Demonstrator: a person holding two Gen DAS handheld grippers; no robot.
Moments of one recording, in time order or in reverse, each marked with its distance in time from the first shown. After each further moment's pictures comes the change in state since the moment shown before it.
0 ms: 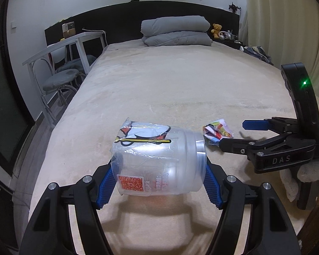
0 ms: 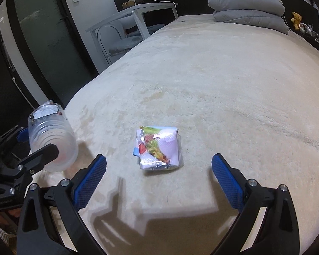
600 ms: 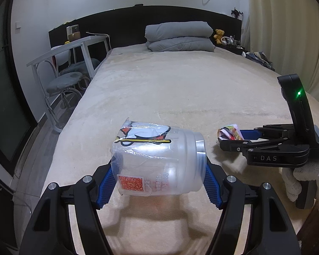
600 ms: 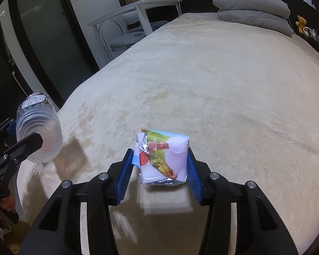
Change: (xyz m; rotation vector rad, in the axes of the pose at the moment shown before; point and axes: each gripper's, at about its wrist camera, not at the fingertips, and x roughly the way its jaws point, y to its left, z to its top) left arm -0.017 0.007 0.003 -0.011 -0.036 0.000; right arm -0.009 0.005 -0.001 -0.016 0.007 0.005
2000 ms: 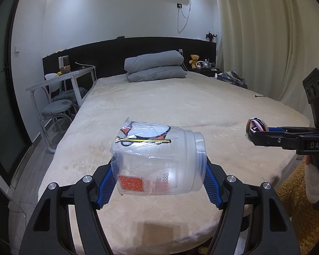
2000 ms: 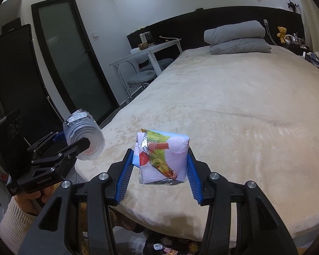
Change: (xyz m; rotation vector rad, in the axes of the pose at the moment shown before) left arm -0.171 -0.105 -0.052 0.052 -0.194 -0.085; right arm -0.268 0.024 -0.135 0.062 -0.259 0.086
